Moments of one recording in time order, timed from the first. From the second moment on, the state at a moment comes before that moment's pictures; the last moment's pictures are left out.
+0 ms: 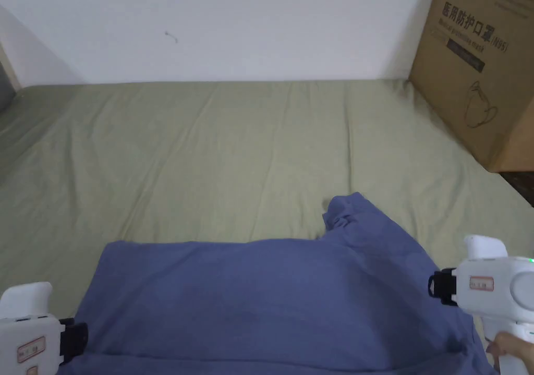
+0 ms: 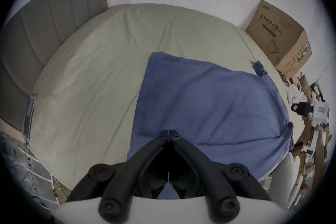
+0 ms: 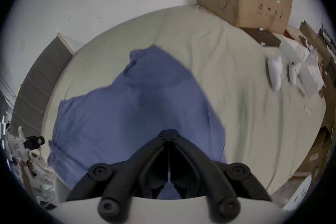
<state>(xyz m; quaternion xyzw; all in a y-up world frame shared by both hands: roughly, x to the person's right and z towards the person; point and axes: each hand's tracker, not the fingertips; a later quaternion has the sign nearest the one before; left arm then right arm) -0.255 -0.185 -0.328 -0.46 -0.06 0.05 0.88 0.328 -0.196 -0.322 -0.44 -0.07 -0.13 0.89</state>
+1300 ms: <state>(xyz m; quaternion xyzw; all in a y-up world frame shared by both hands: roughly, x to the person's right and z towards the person) -0.239 -0.231 -0.535 -0.51 -0.03 0.03 0.86 0.352 -0.233 -0.448 -0.52 -0.03 -0.07 0.85</state>
